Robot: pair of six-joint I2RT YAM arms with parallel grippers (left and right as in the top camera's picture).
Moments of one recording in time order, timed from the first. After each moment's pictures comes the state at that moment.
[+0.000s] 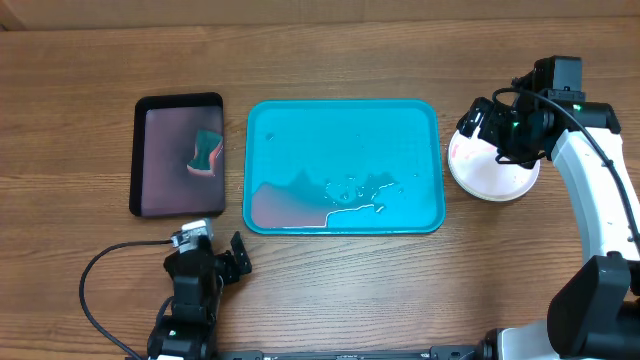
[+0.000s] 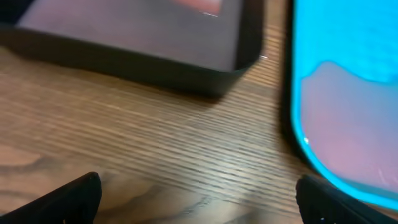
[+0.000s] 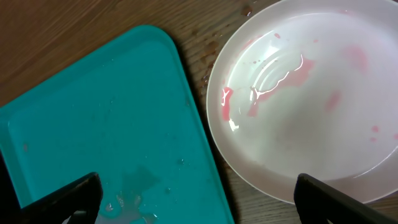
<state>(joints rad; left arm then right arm) -0.13 0.64 0.03 -0.09 -0.20 -0.35 -0.11 1.66 1.36 -0.88 -0.26 0.34</state>
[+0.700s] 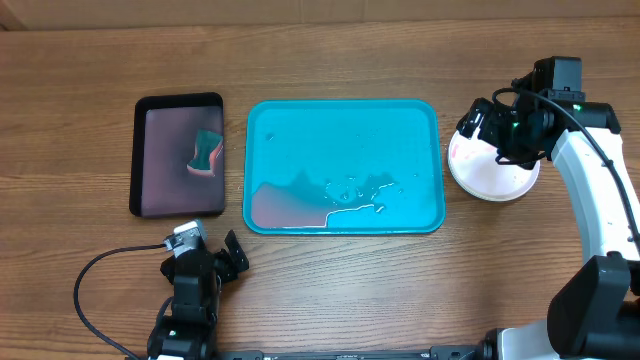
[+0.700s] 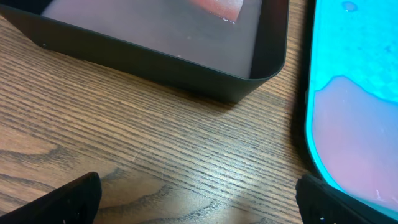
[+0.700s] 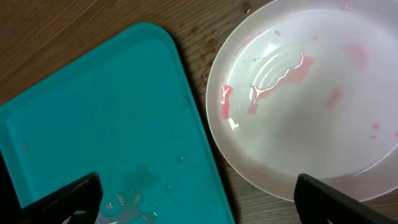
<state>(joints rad) -0.13 0.64 0.03 -0.09 -0.24 -0.42 -0.11 1.66 1.36 -0.89 -0.26 0.34</state>
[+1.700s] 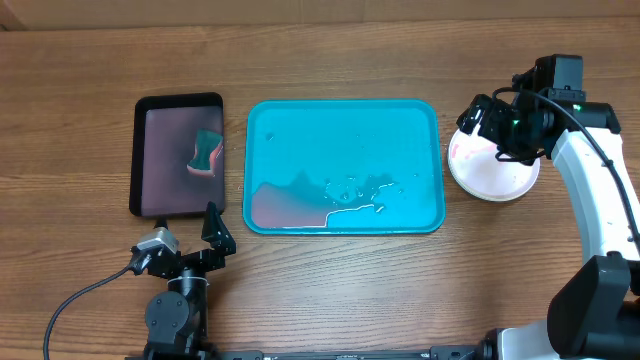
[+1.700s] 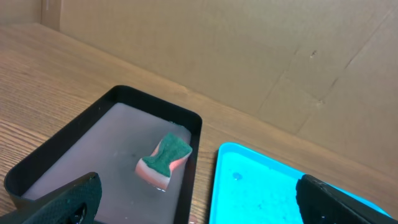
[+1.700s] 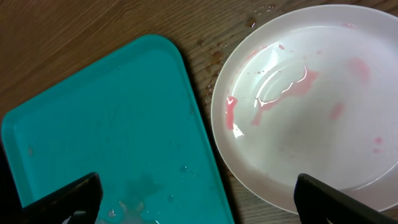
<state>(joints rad) -0.11 0.02 0.03 -0.09 -0.24 -0.42 -0.11 1.66 1.36 -0.85 -0.27 0.34</state>
